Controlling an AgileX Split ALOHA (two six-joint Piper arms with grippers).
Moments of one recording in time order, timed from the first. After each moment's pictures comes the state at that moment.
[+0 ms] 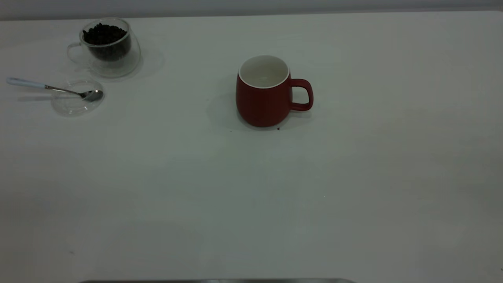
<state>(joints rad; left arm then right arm) -0.01 -0.02 -0.49 0.00 1.14 0.01 0.59 0.24 -0.49 0.04 1.13 -0.07</state>
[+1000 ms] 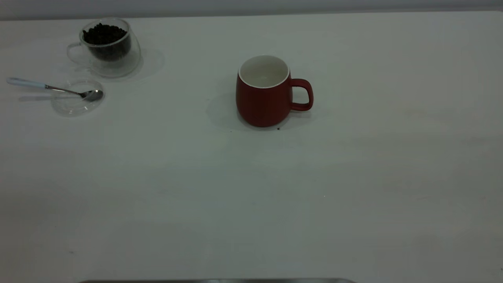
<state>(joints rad) -0.01 -0.02 -0.49 0.00 1.14 0.01 0.02 -0.02 -0.47 0.01 1.12 -0.08</state>
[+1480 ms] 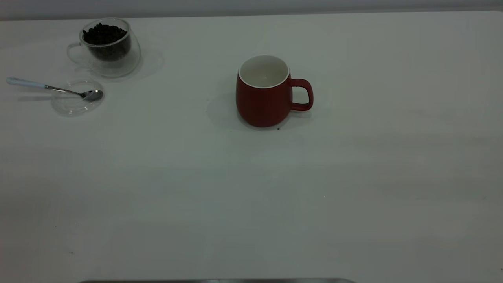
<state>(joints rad) -0.01 -0.02 -0.49 0.00 1.14 0.01 -0.08 -0.02 -0.47 0.01 1.13 -0.08</state>
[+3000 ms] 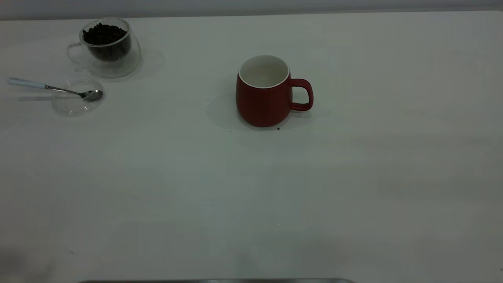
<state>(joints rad) -0.01 0.79 -0.89 -0.29 1.06 0.11 -0.08 -0.02 -0.47 0.01 1.13 -0.08</state>
